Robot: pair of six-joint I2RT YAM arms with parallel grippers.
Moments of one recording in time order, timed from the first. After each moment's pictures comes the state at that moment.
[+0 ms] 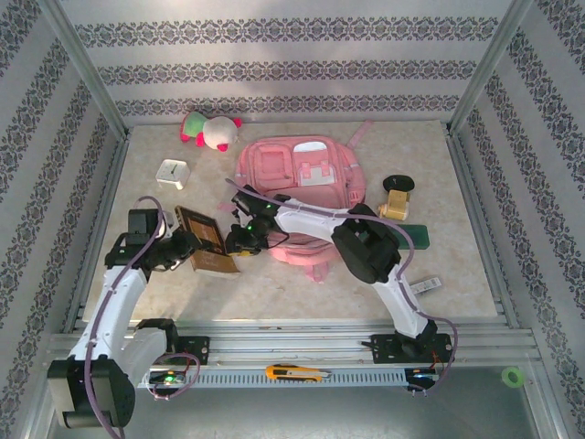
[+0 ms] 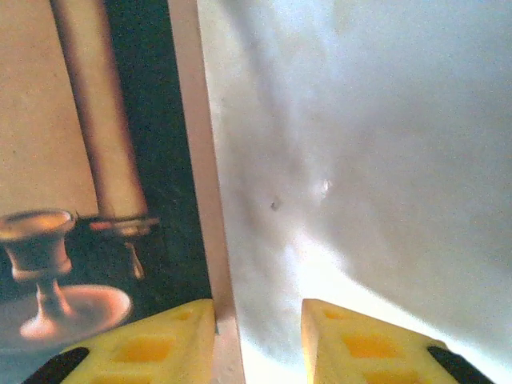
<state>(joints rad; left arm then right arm) 0.08 0.91 0.66 -0.71 0.41 -0.64 0.87 2.20 1.67 -0.56 -0.51 0.80</state>
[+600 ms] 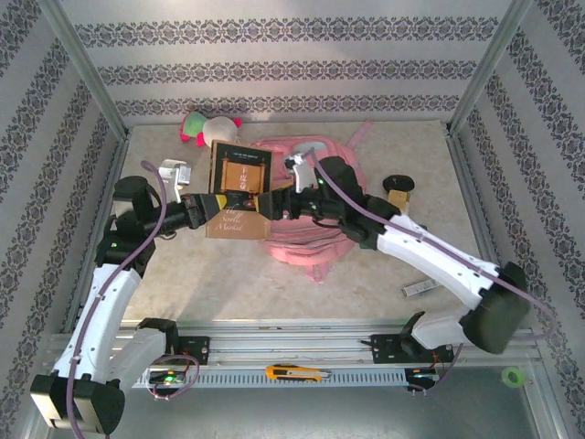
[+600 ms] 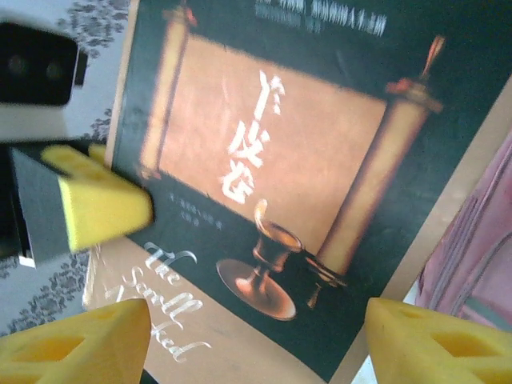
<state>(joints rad) -0.05 0.89 0.86 -0.28 0.88 -0.53 0.77 1.34 1.16 -0.17 -0.36 0.48</state>
